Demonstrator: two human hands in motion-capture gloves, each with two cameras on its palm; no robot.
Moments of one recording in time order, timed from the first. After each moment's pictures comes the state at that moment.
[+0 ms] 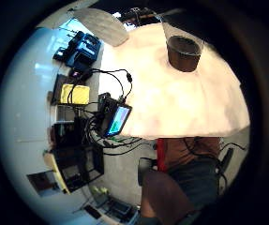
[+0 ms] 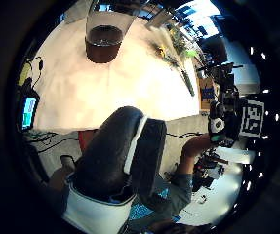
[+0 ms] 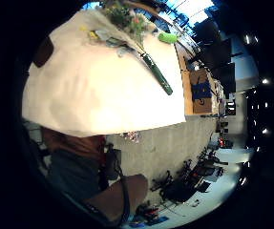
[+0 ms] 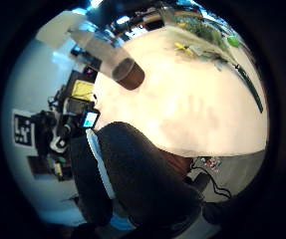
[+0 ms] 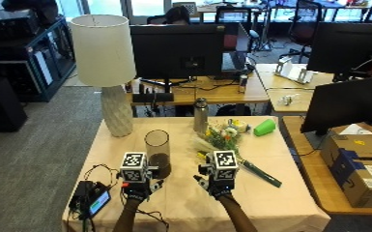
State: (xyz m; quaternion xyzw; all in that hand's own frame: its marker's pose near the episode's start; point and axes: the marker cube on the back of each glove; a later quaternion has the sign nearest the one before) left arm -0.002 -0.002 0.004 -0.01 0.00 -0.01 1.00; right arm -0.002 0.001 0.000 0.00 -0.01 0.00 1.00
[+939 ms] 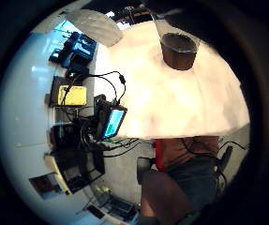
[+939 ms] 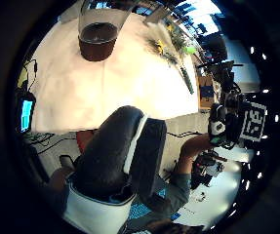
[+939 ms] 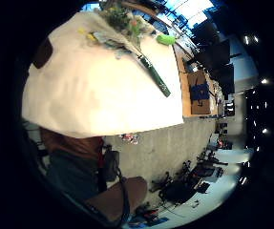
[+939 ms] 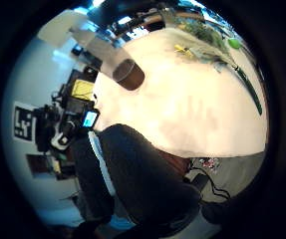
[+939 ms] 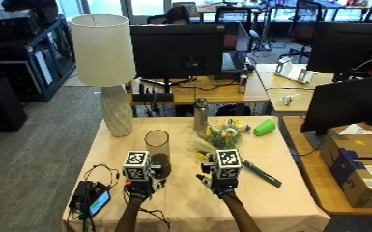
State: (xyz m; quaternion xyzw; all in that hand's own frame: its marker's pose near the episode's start) left arm 0.003 -0.019 -0.002 0.02 -0.02 0.00 1.00; right arm 0.008 -0.003 -0.002 0.01 0.00 0.00 1.00
